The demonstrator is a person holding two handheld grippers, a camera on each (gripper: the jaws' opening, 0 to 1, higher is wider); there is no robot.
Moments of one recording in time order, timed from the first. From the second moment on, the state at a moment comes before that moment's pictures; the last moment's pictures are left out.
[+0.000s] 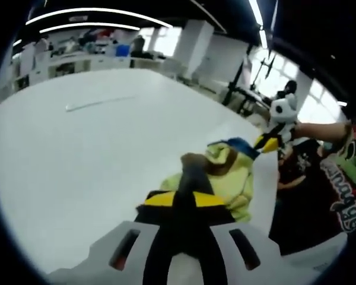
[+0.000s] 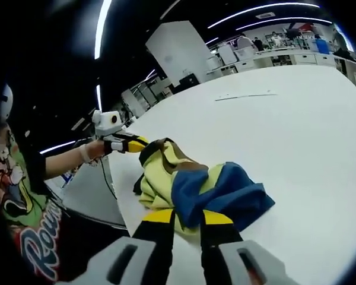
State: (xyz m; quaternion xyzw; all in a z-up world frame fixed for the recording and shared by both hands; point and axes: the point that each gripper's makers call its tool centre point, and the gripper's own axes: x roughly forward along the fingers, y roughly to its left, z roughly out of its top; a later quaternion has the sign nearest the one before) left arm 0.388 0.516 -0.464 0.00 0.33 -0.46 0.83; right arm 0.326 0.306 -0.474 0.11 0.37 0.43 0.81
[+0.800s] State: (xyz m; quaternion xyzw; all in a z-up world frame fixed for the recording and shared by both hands) left arm 0.390 0.521 -0.459 0.01 0.31 -0.44 0.84; right arm 0.333 0.300 -0.467 0.10 0.36 0.43 0.82
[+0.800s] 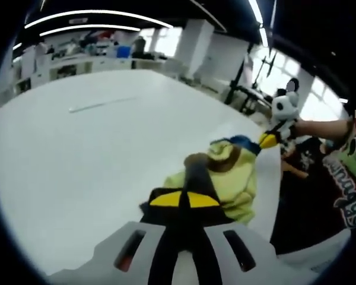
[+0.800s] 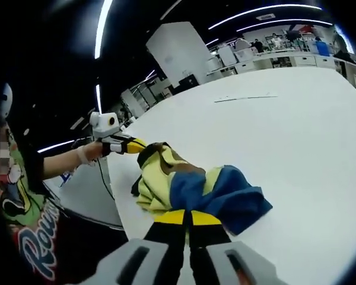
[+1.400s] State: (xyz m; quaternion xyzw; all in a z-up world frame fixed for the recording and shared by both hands) left arm 0.431 0.537 -0.354 0.01 0.17 -0.37 0.91; right arm 0.380 0.286 -0.374 0.04 0.25 0.41 0.88
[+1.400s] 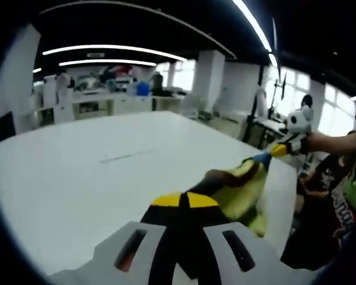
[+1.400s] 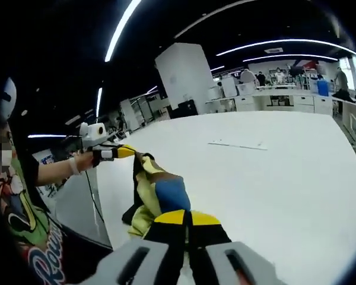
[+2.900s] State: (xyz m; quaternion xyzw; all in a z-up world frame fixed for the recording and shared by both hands) left arm 0.599 0.533 -0.399 -0.06 0.18 -0.30 0.93; right arm 0.585 0.294 -0.408 0.18 0.28 0.33 0.88
